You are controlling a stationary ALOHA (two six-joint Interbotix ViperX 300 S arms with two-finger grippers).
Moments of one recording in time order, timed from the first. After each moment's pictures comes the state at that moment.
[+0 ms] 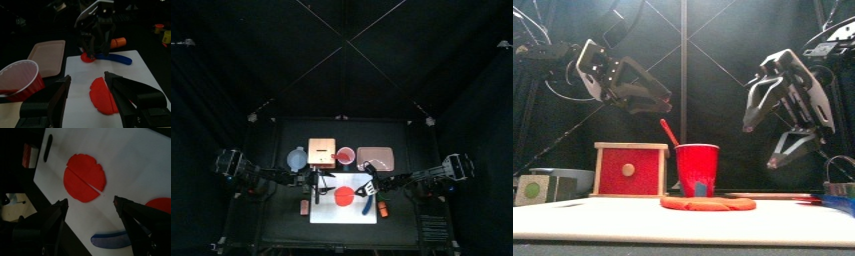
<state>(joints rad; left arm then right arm) -0.10 -0.09 0.97 -0.21 -0.68 0.27 0.07 -0.17 0.93 -0.69 -0.01 1.86</state>
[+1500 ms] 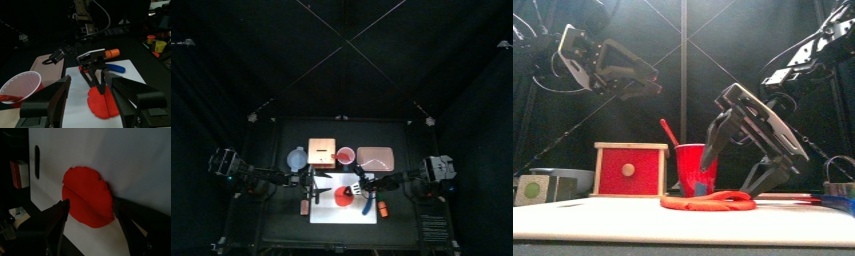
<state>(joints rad) -0.15 -0.17 1.04 -0.19 -0.77 0.27 0.06 0.11 0.76 -0.54 -0.07 1.86</state>
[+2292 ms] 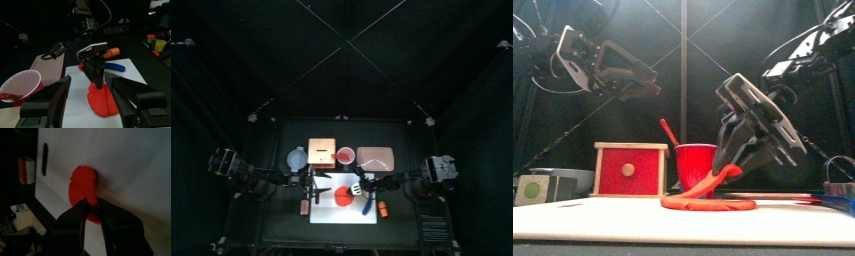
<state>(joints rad) -0.15 -0.17 1.04 -0.19 -0.77 0.27 0.07 0.06 0.75 -0.57 -0.05 1.86</state>
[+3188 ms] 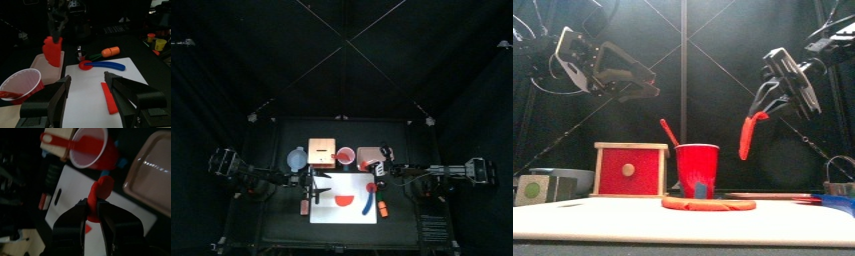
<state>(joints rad) -0.15 -0.17 1.05 -0.20 -0.77 0.27 -0.21 -0.56 1.04 -0.86 0.15 1.85</state>
